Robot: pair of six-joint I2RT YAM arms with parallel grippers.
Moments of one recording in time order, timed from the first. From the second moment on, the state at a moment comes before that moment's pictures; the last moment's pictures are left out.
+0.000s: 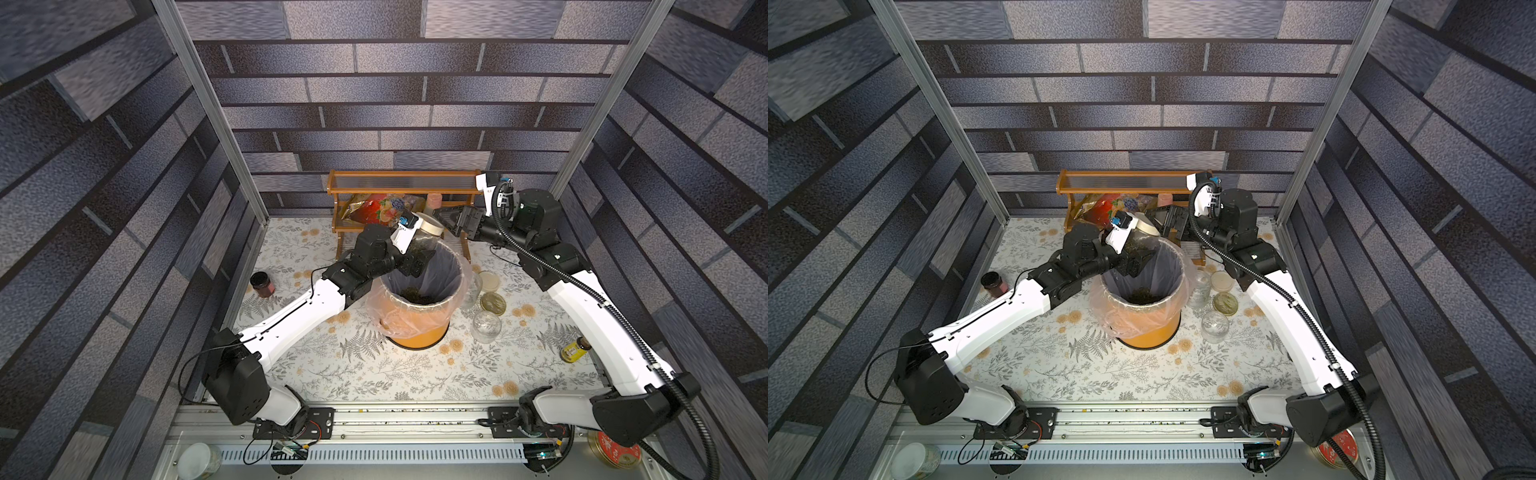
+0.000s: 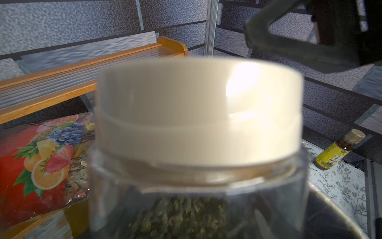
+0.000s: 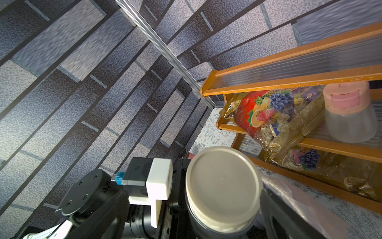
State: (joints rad) left arm -0.69 1.46 1.26 -0.06 0.16 0.04; right arm 0.42 1.32 1.49 -0.36 -0.55 0.59
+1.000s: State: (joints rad) left arm -0.72 1.44 1.33 -0.08 0.15 0.09; right arm 0.45 1.38 1.56 -0.49 -0.52 0.53
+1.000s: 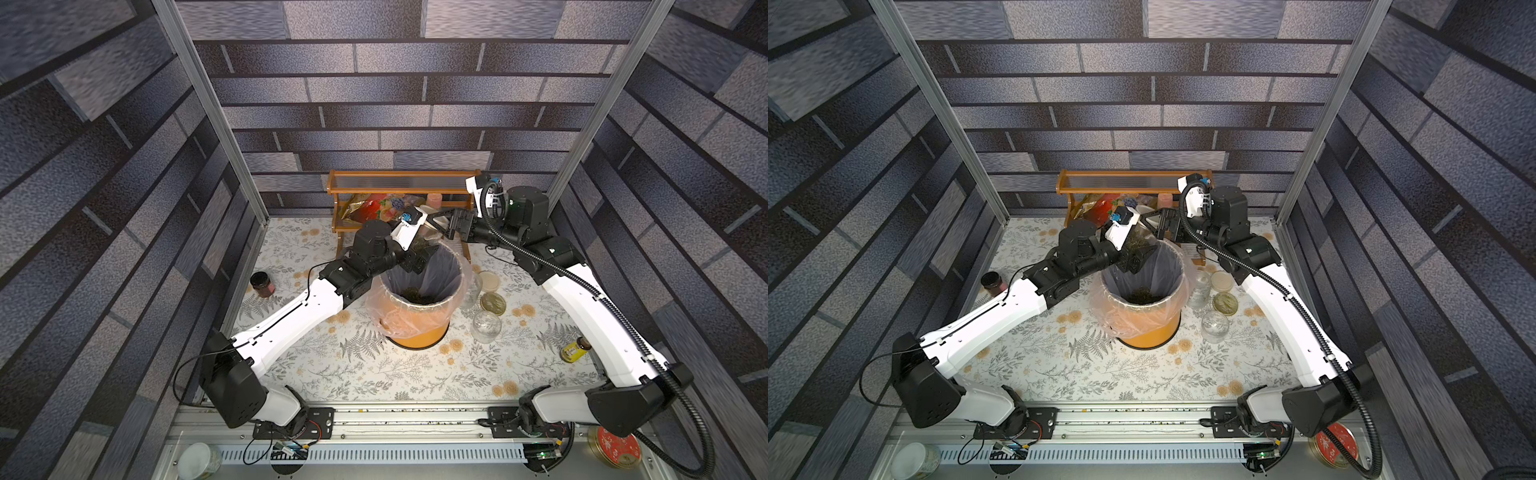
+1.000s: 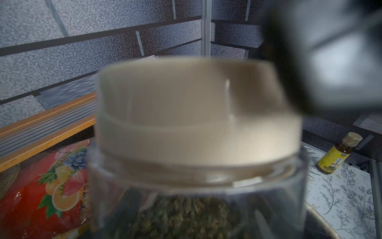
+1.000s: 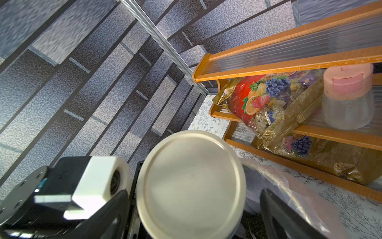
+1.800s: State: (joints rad) left arm -0.78 1.42 1.36 -0.14 0.09 0.12; right arm 0.46 1.40 1.62 -0.51 -0.51 0.54
